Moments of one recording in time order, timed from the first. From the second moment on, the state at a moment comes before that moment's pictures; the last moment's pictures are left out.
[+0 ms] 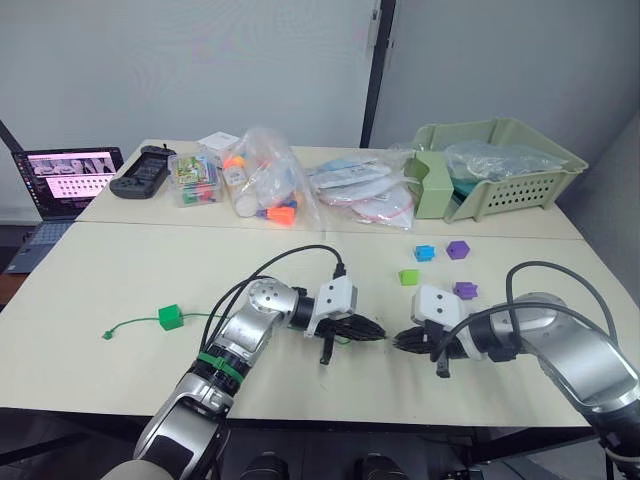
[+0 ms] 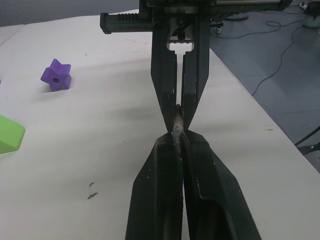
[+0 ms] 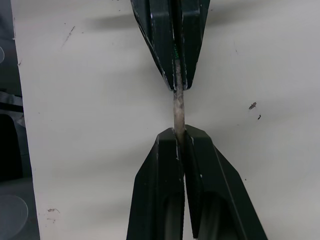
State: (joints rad) left arm -0.68 0.23 -0.36 0.35 -0.16 0.03 -1.31; right arm -0.37 -0.92 0.22 -0.44 0.26 0.76 1.08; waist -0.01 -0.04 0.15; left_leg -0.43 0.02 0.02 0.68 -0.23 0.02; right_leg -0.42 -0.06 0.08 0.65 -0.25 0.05
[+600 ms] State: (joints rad) left arm -0.72 0.26 -0.31 0.44 -0.16 -0.02 -1.30; right arm -0.14 -0.91 -0.15 -0.59 0.38 0.96 0.91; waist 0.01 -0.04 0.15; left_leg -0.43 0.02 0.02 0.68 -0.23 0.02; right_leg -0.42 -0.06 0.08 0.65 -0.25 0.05
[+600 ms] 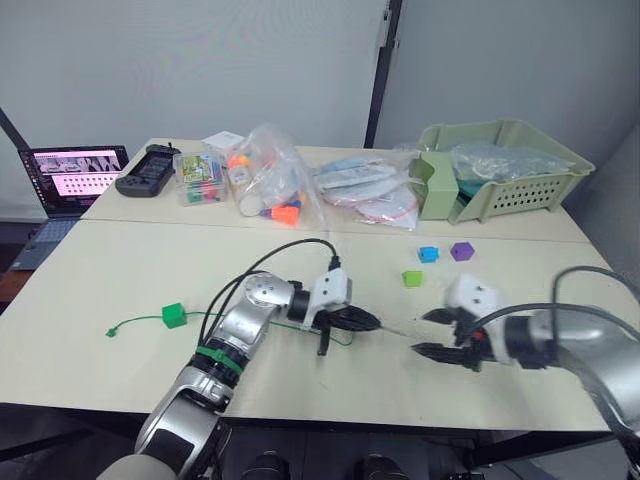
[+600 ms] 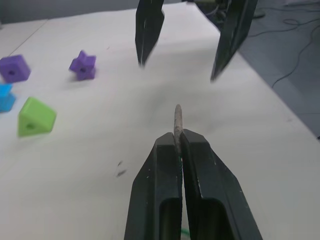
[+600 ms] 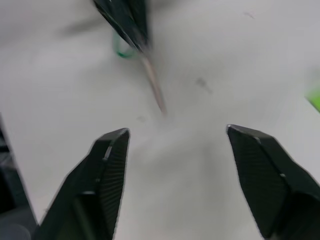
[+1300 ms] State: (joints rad) left arm -0.71 0.24 -0.30 0.46 -0.16 -0.05 -1.30; right arm -0.06 -0.56 -0.52 -0.46 0.41 0.88 0.50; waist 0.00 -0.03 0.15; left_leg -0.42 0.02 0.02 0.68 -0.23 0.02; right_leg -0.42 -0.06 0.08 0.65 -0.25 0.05
